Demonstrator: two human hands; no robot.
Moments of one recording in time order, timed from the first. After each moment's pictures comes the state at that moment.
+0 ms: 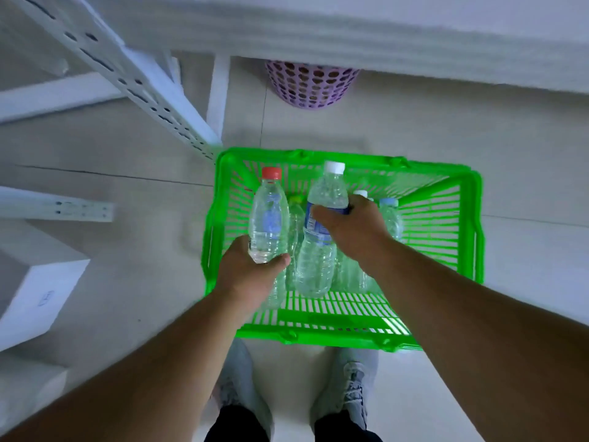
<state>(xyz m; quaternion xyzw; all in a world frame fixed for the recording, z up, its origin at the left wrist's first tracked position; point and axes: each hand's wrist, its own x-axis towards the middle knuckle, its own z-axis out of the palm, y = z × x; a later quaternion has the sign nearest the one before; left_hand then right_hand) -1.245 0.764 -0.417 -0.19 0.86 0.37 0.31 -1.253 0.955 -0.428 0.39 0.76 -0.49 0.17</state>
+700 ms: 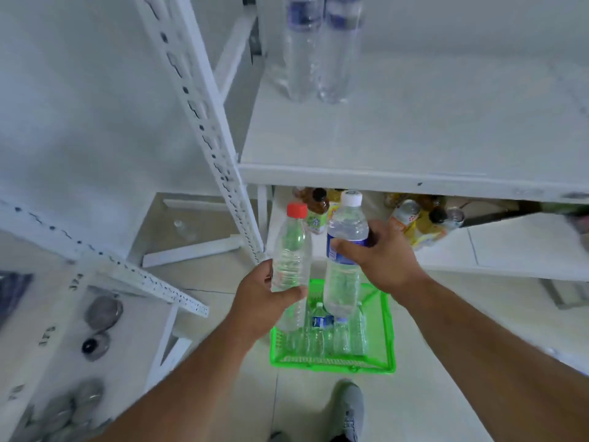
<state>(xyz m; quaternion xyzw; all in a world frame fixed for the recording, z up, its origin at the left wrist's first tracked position) -1.240 0.710 0.132 -0.01 0.79 0.56 0.24 -1.219 0.942 0.169 0.21 0.82 -0.54 -0.01</state>
